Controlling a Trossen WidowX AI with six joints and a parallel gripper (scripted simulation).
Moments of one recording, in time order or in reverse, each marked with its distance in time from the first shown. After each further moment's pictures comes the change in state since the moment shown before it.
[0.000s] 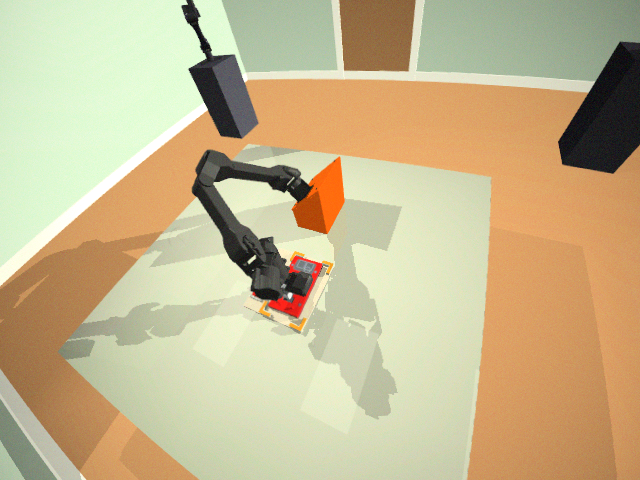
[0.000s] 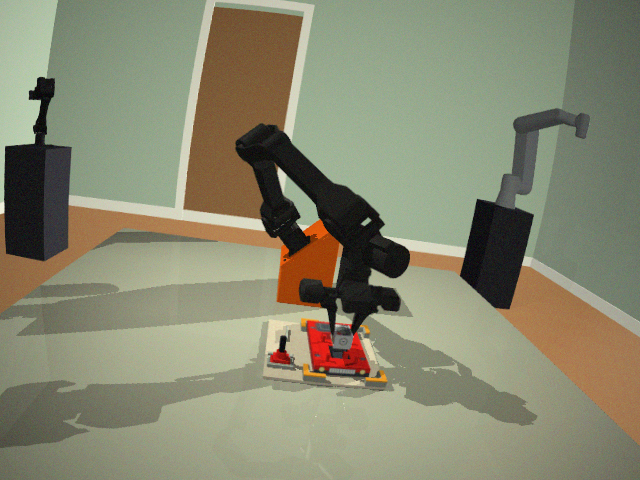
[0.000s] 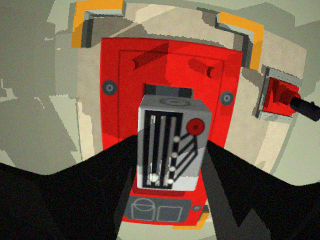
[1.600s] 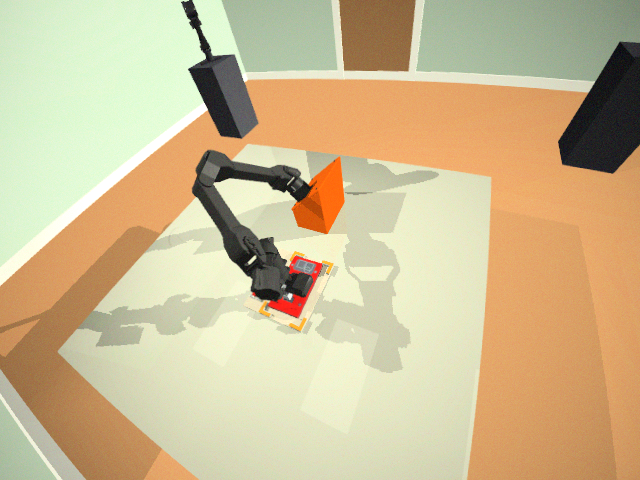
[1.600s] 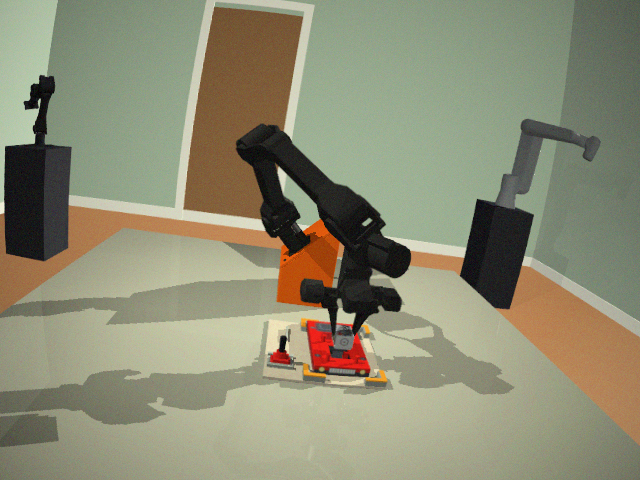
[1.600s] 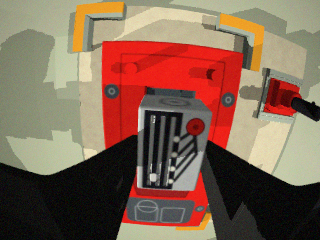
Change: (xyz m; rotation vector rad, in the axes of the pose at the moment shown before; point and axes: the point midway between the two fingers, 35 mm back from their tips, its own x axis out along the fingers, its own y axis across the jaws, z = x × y) arm 0.000 0.002 0.002 0.016 -0.004 0.001
